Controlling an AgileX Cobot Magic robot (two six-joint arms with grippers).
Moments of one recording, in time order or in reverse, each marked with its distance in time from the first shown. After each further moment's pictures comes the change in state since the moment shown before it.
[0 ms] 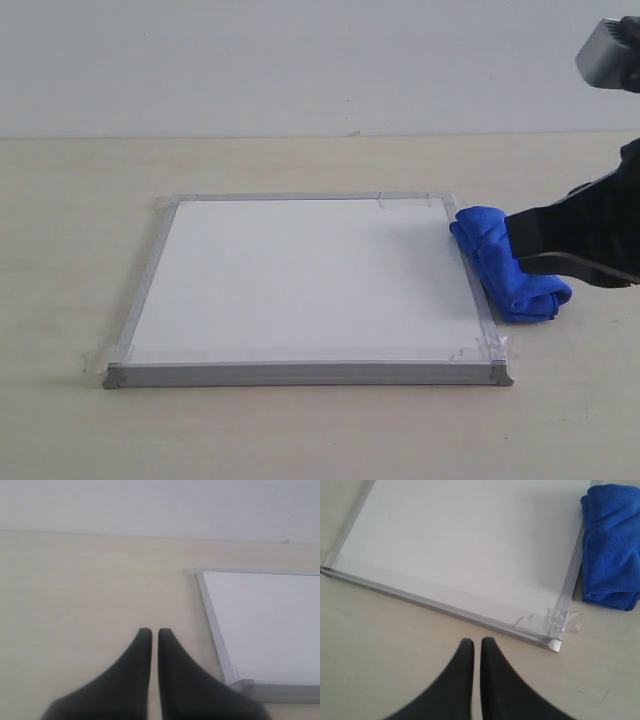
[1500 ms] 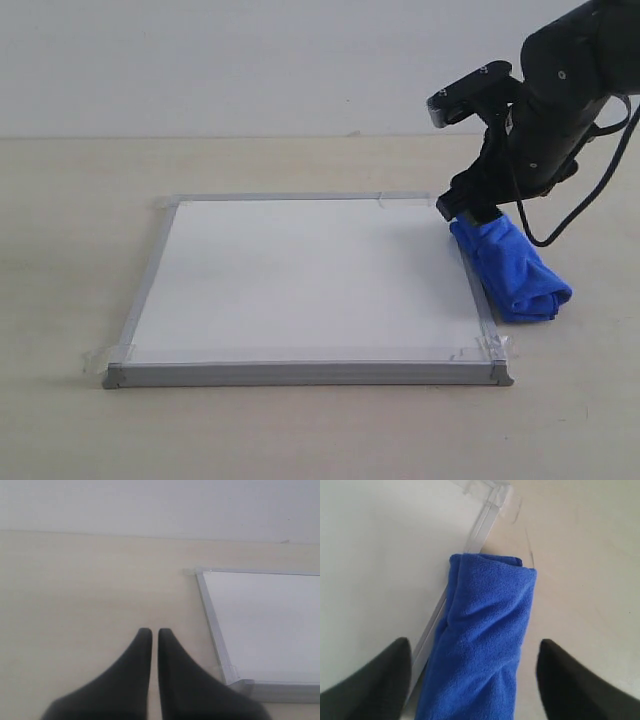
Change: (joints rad) left arm 0.000 0.000 0.000 0.000 0.000 0.000; right arm -0.129 0.825 -0.489 -0.499 -0.040 -0.061
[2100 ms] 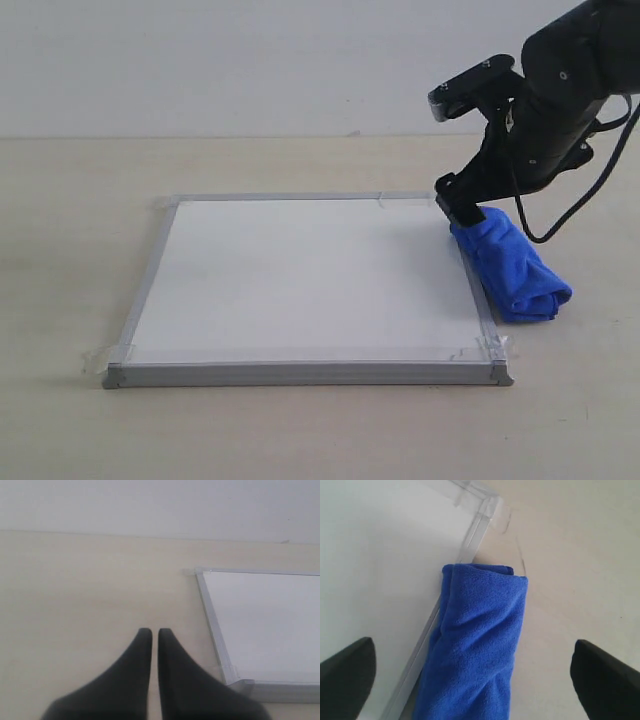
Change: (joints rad) left arm 0.000 0.000 0.000 0.000 0.000 0.000; right arm 0.000 -0.003 0.000 -0.033 -0.025 0.033
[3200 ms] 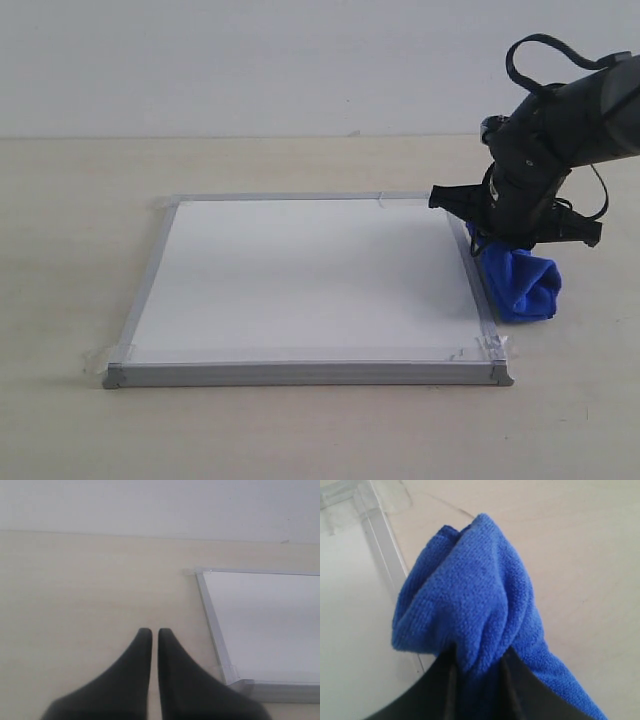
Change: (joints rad) left arm 0.000 0.000 0.000 0.000 0.000 0.000; right arm 0.000 0.168 0.056 -0.247 -0.106 1.108
